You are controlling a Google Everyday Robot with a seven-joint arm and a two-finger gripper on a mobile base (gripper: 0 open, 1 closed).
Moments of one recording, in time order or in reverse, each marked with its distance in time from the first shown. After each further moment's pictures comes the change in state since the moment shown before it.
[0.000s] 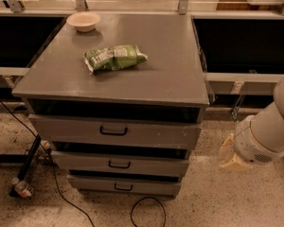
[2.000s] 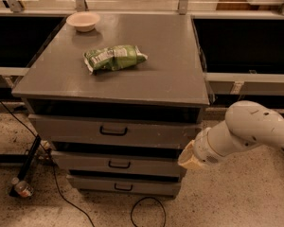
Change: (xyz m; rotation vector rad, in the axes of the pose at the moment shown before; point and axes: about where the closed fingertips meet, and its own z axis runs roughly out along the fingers) arm -0.051 -0.032 0.136 -0.059 -0.226 0.066
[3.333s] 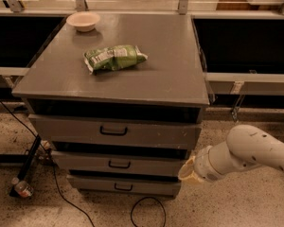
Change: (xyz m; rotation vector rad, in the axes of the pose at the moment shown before) arm 0.036 0.018 0.048 -0.018 -0.051 0.034
